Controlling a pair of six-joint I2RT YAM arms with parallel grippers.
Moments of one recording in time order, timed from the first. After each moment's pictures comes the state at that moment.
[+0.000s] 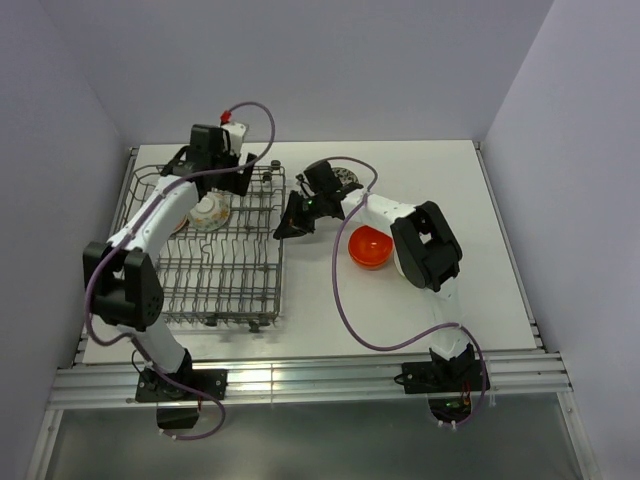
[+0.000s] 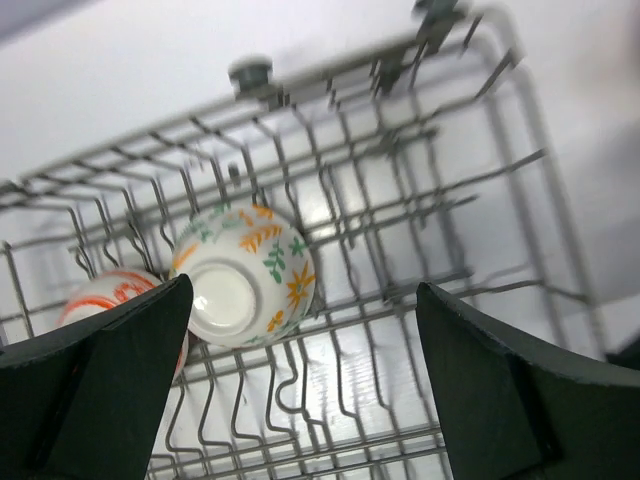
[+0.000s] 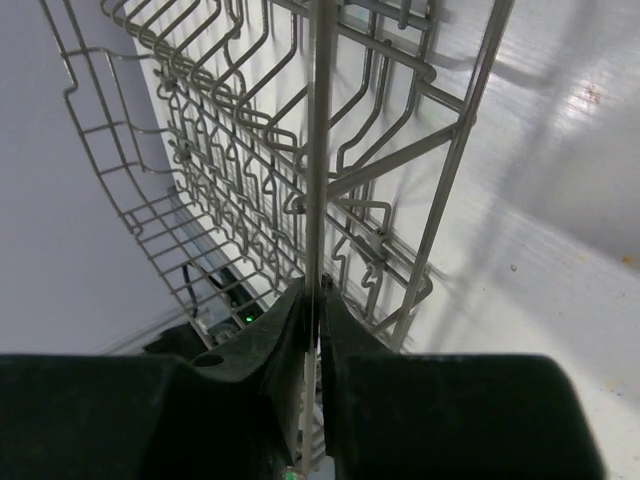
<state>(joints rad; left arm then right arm) -0.25 1.74 1.48 -0.48 -0.10 0.17 0.59 2.13 1.58 -0.30 -0.63 0.85</state>
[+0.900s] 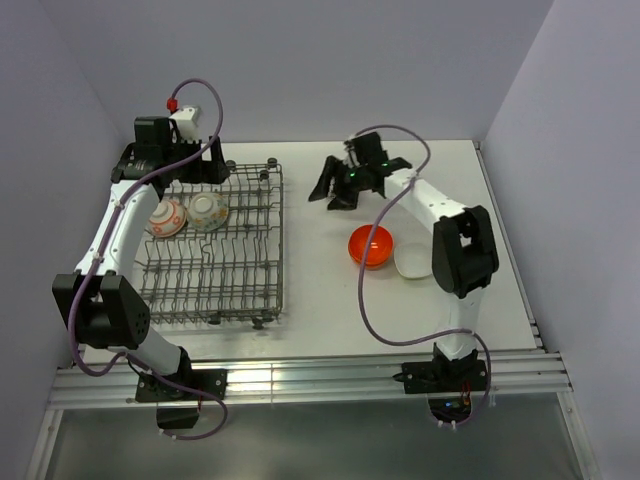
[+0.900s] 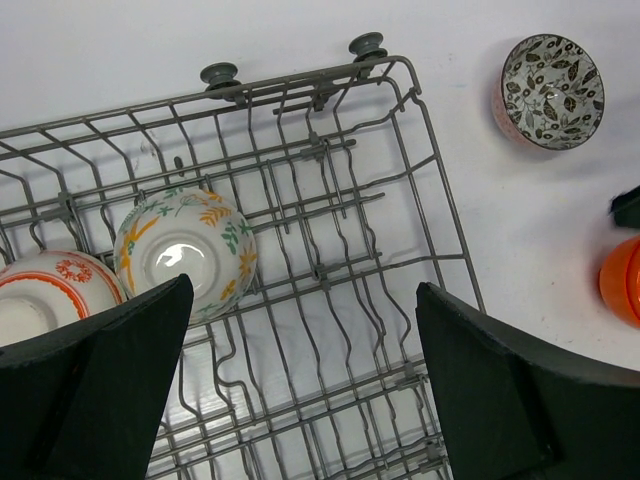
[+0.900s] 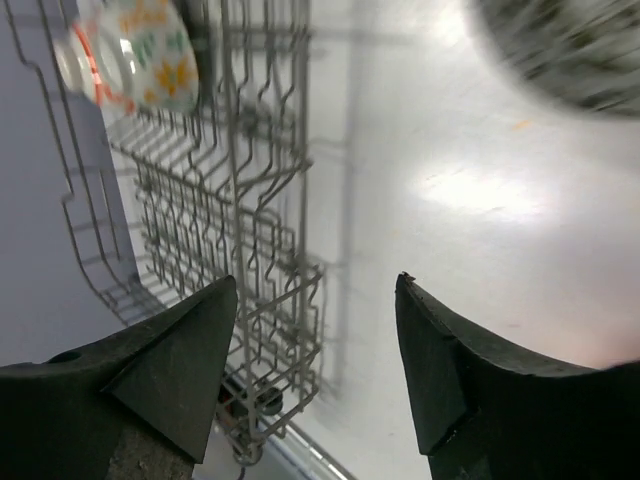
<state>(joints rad) -0.05 1.56 1.51 -0.56 0.29 -0.02 0.41 1.96 1.59 -0.48 -0.47 0.67</state>
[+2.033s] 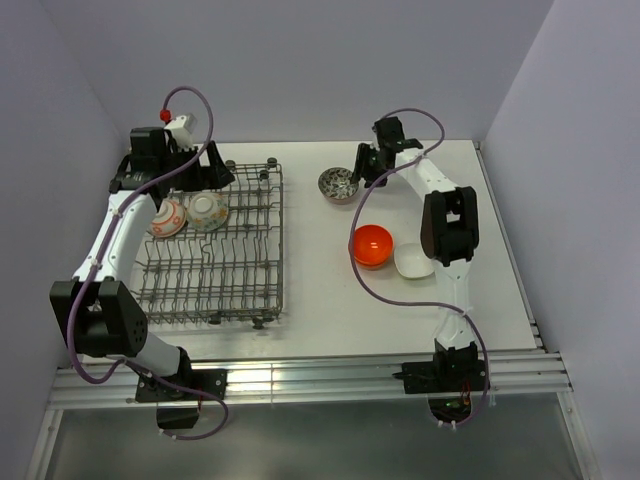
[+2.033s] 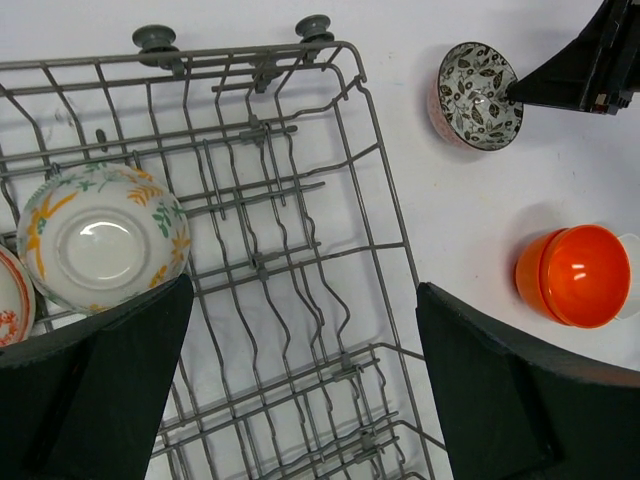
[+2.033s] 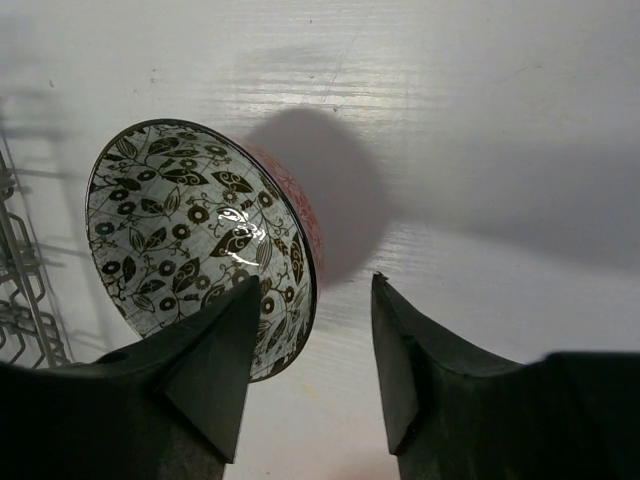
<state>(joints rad) -0.02 1.51 1.39 -0.48 0.42 -0.17 0.20 2.31 1.99 -0.63 -0.21 0.39</state>
